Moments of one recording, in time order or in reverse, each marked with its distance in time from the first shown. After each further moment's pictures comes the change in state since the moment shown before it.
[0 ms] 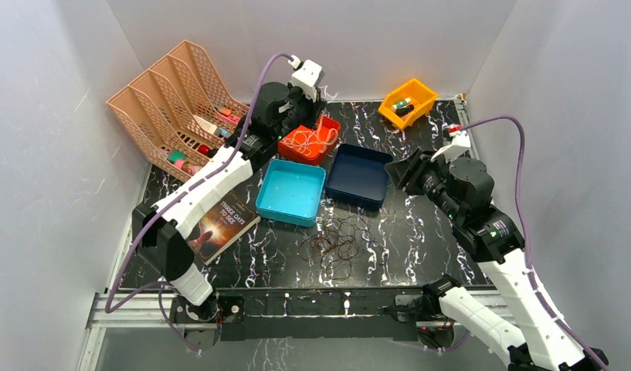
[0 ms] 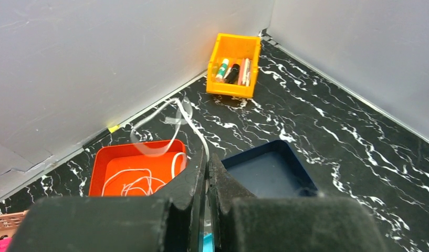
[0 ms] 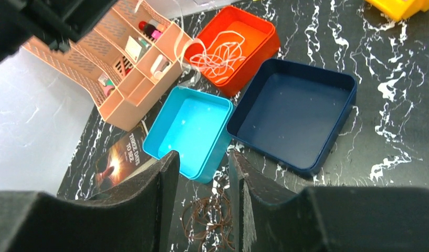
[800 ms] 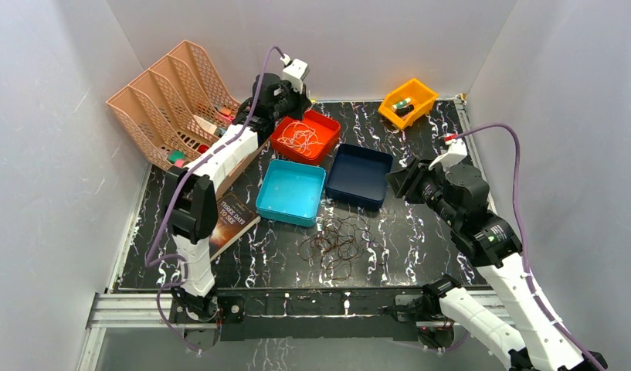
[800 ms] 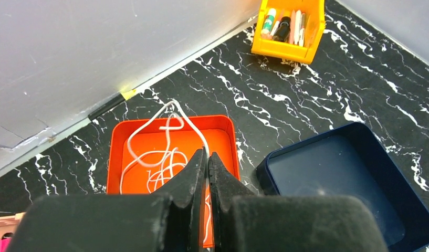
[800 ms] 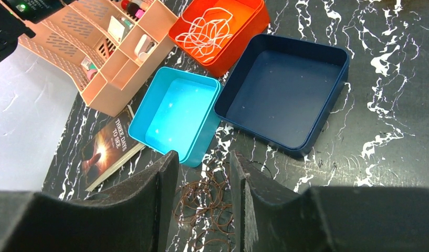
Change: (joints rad) left arm 0.233 0.345 0.145 0.042 0.210 0.004; right arm 0.000 -0.043 -0.072 -0.048 0.001 -0.002
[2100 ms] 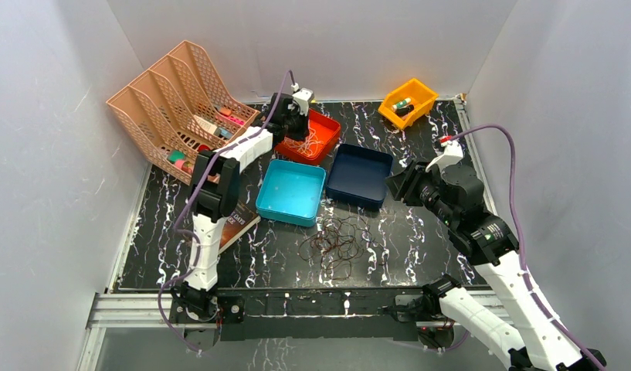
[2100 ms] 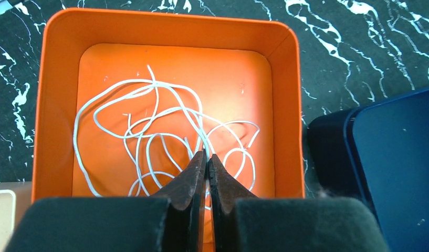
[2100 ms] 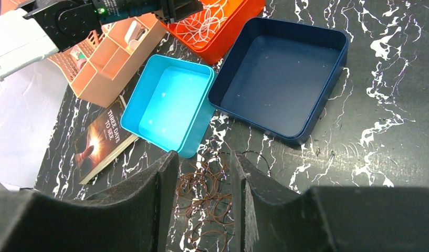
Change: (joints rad) left arm 0.029 0.318 0.114 -0.135 -0.021 -0.024; right arm 0.000 0.002 -0.027 -0.024 -0.004 0.006
